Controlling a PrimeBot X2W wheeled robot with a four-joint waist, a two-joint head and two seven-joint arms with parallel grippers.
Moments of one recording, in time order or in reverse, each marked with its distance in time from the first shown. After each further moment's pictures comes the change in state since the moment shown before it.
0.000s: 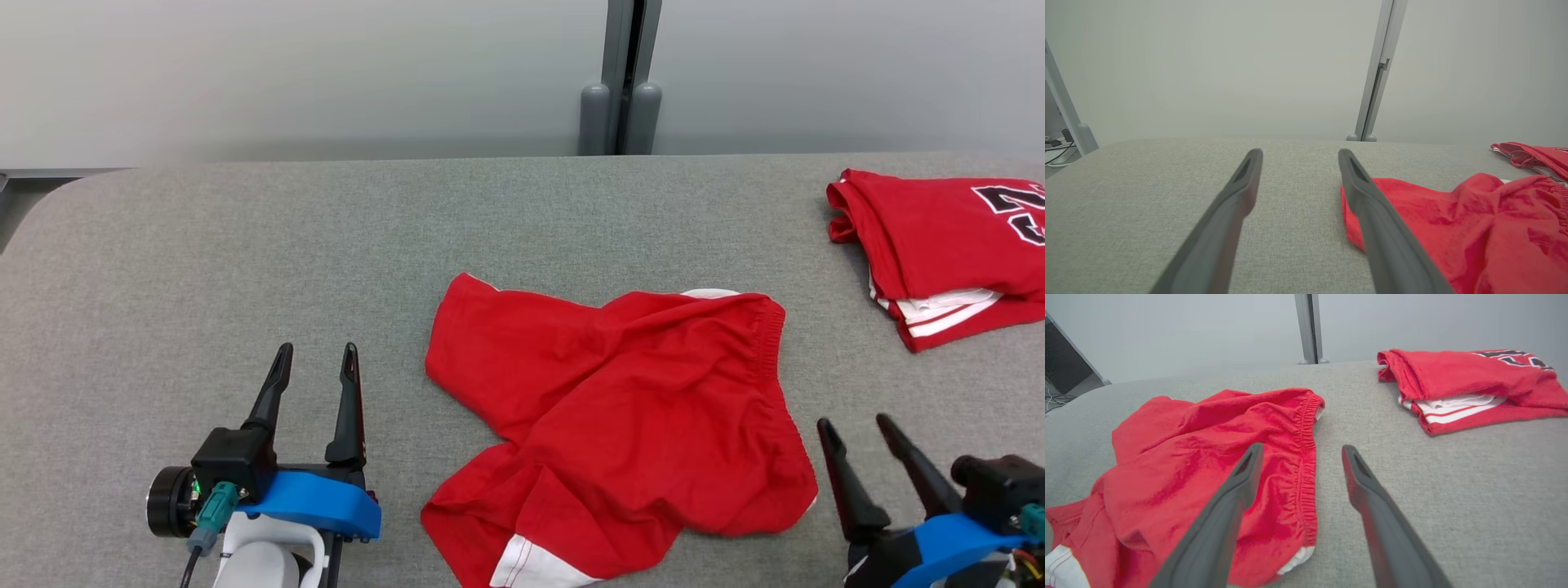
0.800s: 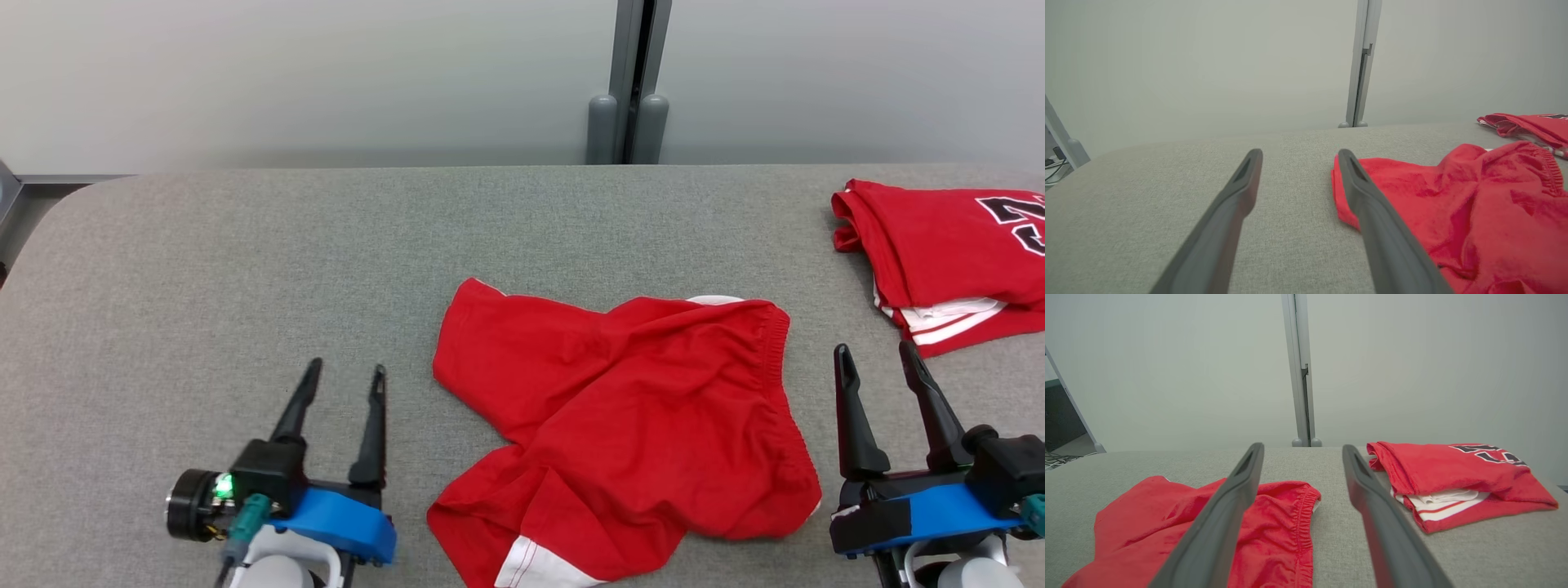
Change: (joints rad) left arm 0.018 0.010 -0.031 0.012 0.066 -0.023 0.000; right arm -0.142 0.062 -0.042 0.113 -0.125 0.000 -0.314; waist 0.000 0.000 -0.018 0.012
